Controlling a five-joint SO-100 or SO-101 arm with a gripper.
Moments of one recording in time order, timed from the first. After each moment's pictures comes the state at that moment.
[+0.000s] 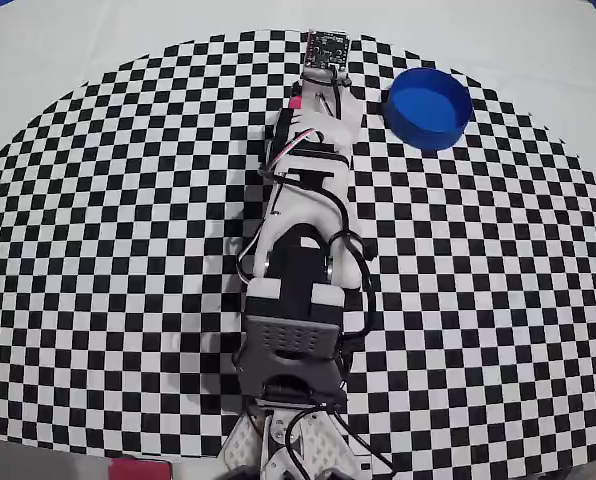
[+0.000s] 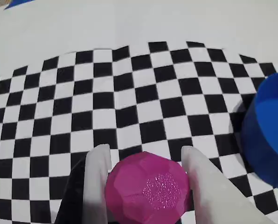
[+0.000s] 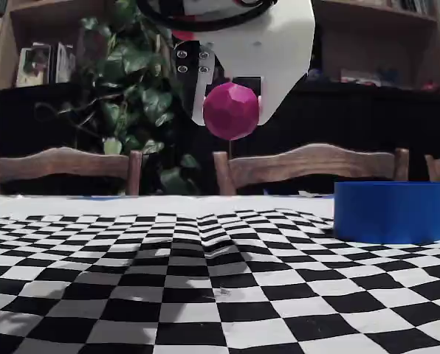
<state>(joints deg) 9.0 82.0 111.4 -2.9 -90.4</state>
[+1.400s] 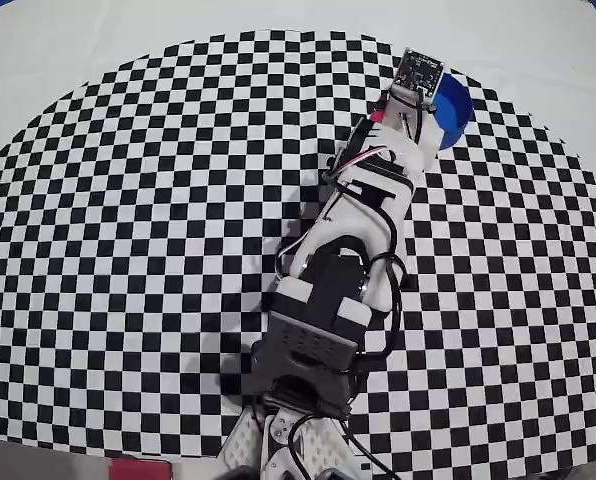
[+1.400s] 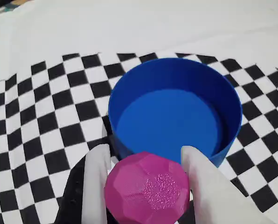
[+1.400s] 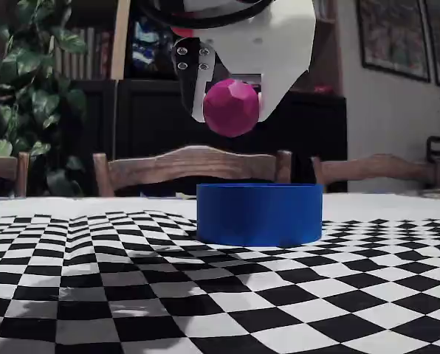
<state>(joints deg) 24.1 81.8 111.7 -3.6 -90.4</state>
